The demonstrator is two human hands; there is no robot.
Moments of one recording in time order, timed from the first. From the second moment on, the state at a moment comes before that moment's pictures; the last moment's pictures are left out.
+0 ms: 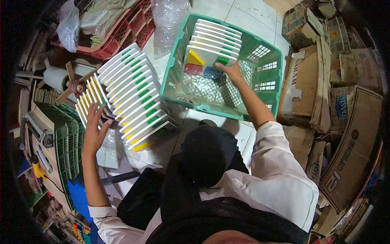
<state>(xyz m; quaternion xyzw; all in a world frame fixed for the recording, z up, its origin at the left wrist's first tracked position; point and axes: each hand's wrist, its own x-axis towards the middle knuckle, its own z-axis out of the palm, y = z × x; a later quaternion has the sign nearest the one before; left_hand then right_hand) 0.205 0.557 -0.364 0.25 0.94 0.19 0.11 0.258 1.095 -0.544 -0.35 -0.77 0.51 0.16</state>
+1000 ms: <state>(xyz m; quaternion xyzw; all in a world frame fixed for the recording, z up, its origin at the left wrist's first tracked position) 0.202 0.536 -0.417 0.28 0.94 0.19 0.07 0.310 0.793 -0.476 0.47 -0.87 0.13 -0.11</state>
